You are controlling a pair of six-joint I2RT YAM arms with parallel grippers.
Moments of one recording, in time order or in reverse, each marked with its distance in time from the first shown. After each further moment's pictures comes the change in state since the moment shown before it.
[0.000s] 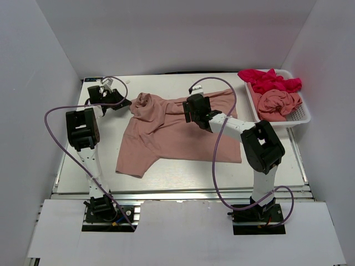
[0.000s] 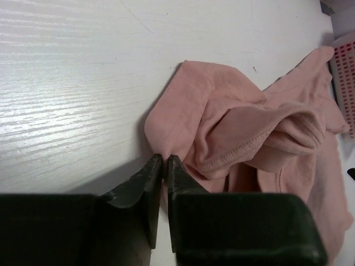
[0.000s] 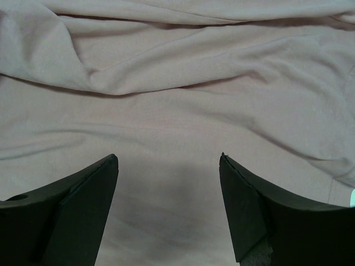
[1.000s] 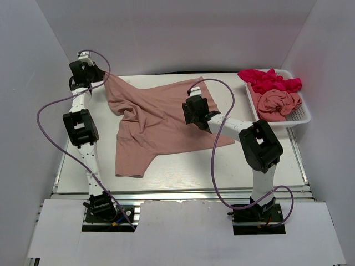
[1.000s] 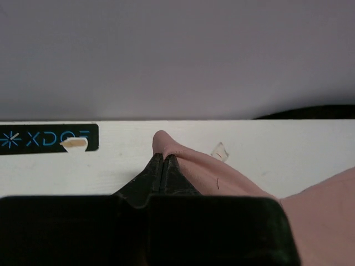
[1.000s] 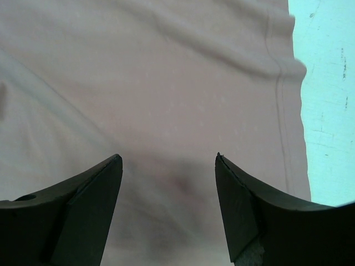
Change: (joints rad) left arm 0.076 0.248 0.743 -0.203 -0.349 0.200; right arm 0.005 0.022 0.000 0.002 -0.020 -0.008
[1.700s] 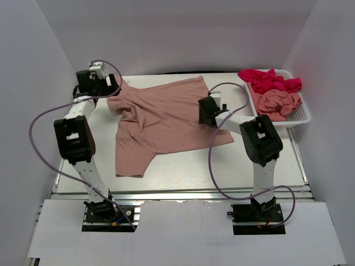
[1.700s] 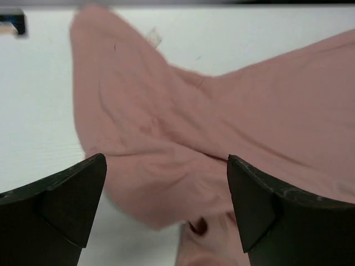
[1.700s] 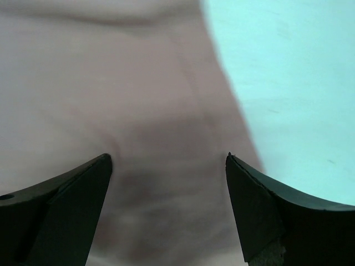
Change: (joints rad) left arm -0.093 -0.500 -0.706 -0.035 -0.063 0.140; right arm -0.117 0.099 0.012 -0.090 0.110 0.163
